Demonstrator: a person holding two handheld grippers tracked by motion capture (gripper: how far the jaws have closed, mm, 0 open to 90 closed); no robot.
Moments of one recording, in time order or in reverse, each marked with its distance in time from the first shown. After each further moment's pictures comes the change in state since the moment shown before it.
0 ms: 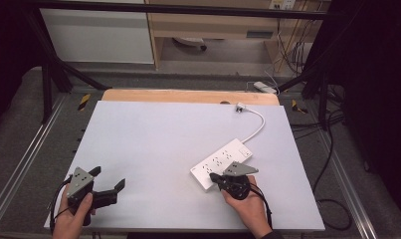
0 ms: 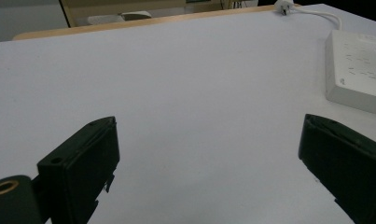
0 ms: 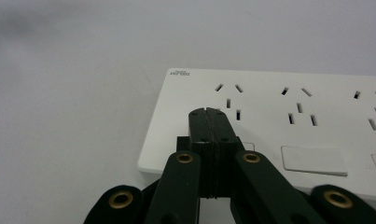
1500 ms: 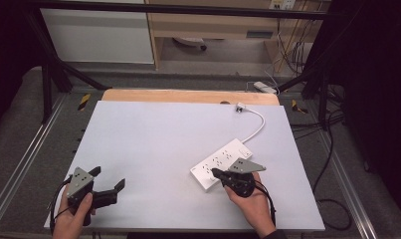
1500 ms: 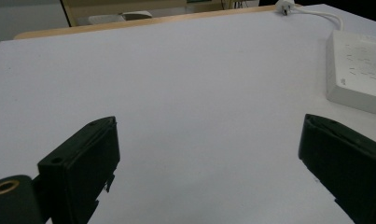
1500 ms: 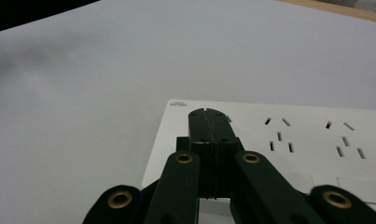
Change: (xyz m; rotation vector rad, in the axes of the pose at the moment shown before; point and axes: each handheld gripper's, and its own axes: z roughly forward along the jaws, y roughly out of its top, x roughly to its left) left arm 0.000 0.000 -0.001 -0.004 0.007 -0.004; right arm -0.003 0.013 -0.016 -0.073 0.008 0.001
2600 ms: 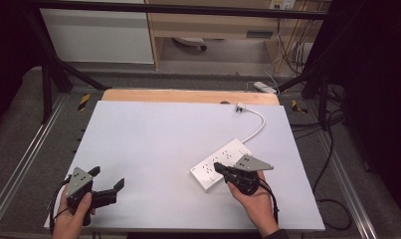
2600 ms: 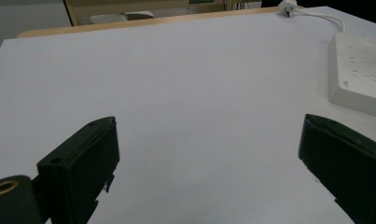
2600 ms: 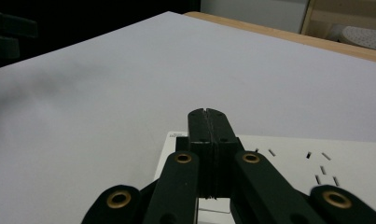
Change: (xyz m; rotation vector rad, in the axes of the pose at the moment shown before) left arm 0.001 -0.001 0.000 0.000 0.002 -0.016; right arm -0.002 0.014 -0.014 -0.093 -0.004 0.005
